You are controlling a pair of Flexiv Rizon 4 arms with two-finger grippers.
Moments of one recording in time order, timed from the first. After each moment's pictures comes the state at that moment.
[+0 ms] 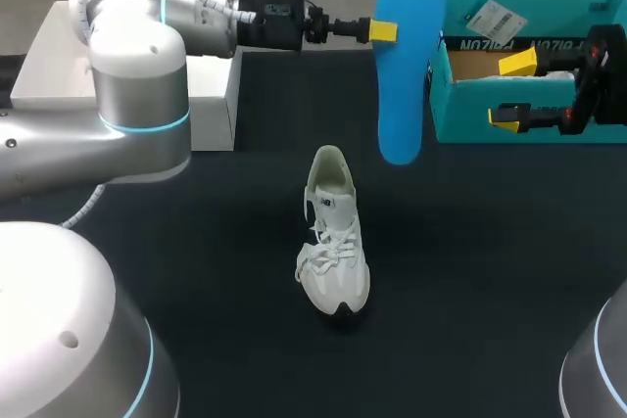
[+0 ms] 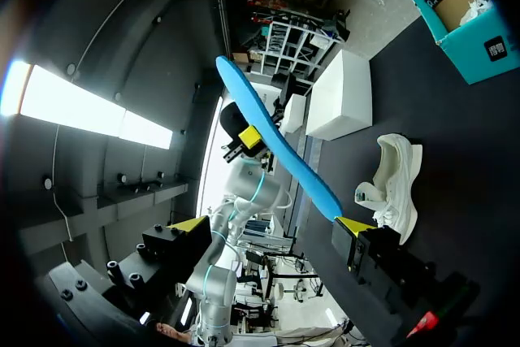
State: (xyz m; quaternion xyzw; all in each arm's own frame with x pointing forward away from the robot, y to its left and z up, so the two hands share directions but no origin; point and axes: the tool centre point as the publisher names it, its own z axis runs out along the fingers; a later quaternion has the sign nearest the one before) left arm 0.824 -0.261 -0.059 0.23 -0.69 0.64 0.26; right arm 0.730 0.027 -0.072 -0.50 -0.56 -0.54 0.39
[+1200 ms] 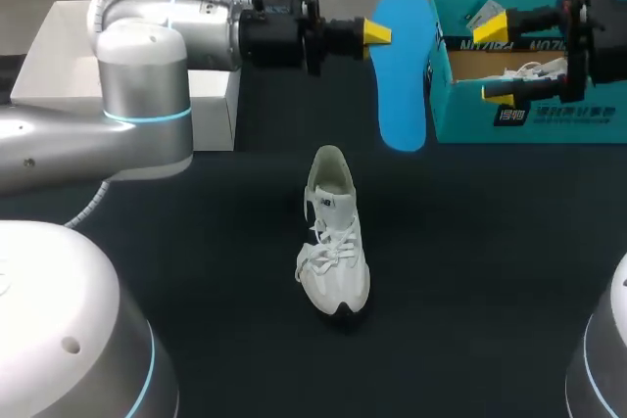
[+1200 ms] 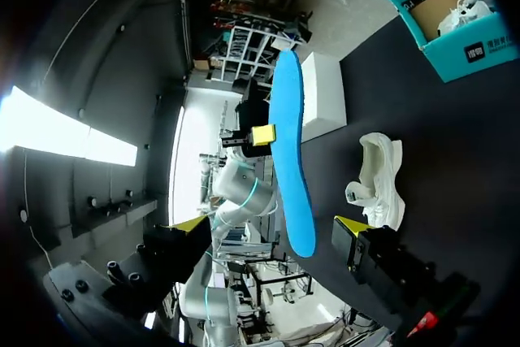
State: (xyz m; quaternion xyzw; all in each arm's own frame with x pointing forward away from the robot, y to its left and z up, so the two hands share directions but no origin) left arm 0.837 -0.260 -0.076 0.41 -0.56 0.53 0.48; right arm 0.744 0.052 -0.037 -0.59 -0.56 -0.46 0.35
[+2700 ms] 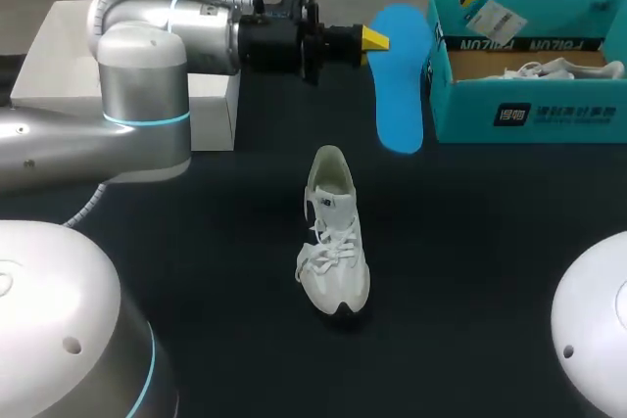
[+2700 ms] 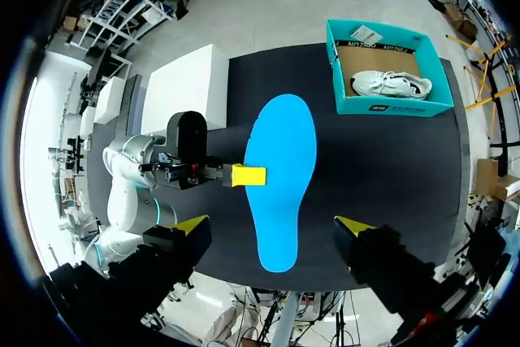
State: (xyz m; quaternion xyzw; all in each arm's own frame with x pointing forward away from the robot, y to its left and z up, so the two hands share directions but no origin) left arm 0.838 -0.257 -0.086 0.45 -0.54 0.49 0.51; right arm 0.809 0.110 0.014 -0.72 -0.69 -0.09 0.07
